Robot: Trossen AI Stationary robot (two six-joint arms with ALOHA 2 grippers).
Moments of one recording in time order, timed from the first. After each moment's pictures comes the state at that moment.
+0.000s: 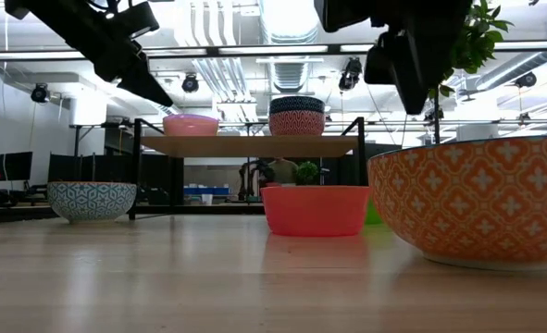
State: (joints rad) left arm -0.01 0.92 0.67 -0.41 -0.54 0.04; right arm 0.30 1.85 1.56 -1.07 -0.21 0.46
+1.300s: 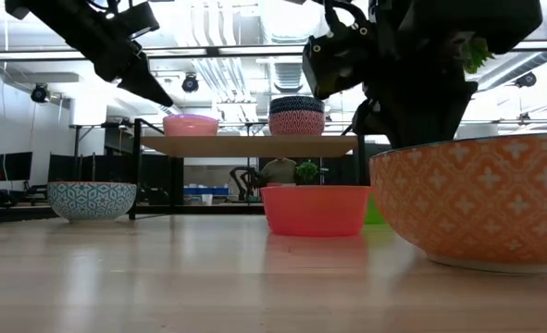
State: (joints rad) left arm -0.01 0.92 0.67 -0.41 -0.54 0.04; right arm 0.32 1.99 1.51 -0.99 -0.14 0.38
